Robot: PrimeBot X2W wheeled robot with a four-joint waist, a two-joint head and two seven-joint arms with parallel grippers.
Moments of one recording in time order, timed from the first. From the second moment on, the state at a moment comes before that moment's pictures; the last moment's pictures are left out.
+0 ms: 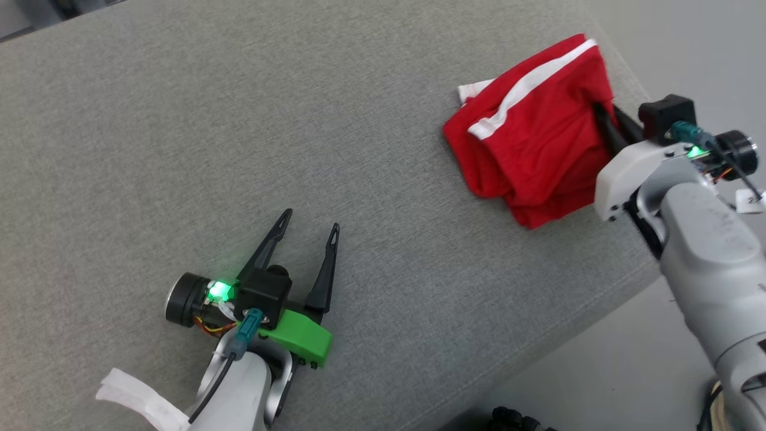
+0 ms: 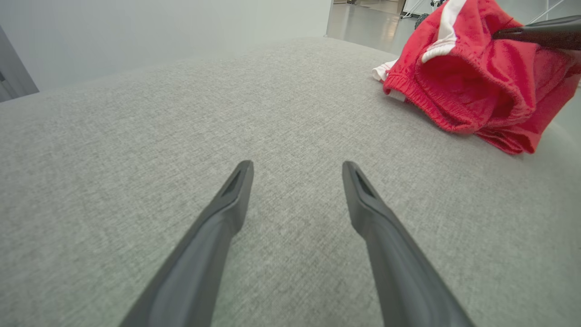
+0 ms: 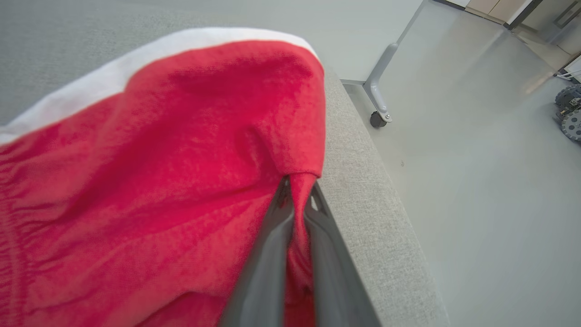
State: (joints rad) left arm -0.30 0.06 -0.36 0.35 -0.05 -0.07 -0.26; right arm -0.88 -0.20 0.21 1.00 0.12 0.13 -0.26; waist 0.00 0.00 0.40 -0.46
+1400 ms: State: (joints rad) left arm -0.24 0.05 -0.12 0.36 -0.10 0.01 -0.26; right arm -0.56 -0.06 -0.11 0.42 0.07 0.13 -0.26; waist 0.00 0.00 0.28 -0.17
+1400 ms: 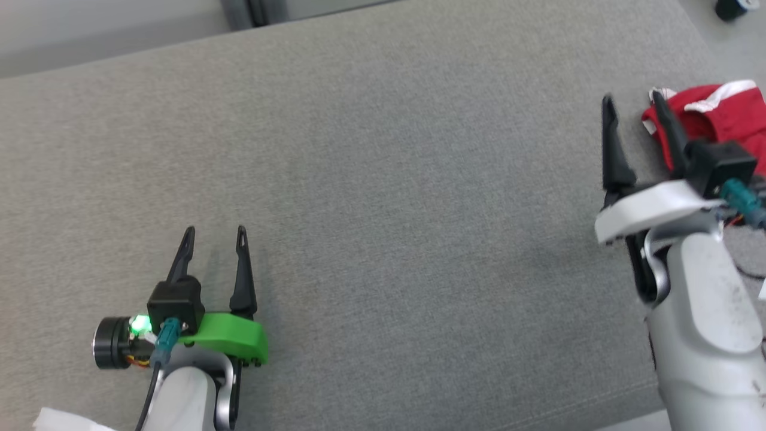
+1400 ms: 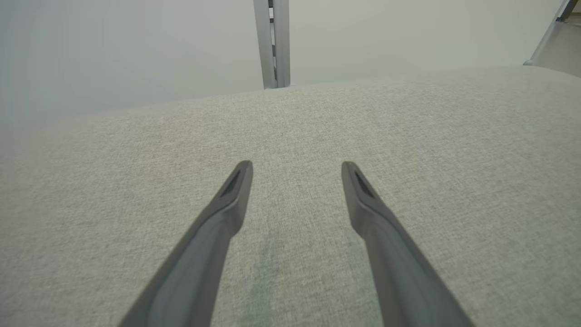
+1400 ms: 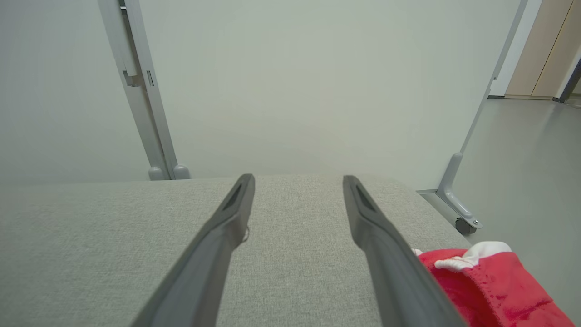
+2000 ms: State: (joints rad) left arm -0.03 0.05 -0.08 0.34 -0.16 0.02 -0.26; right arm -0.24 -0.05 -0.05 0.44 0.10 0.13 -0.26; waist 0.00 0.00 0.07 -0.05
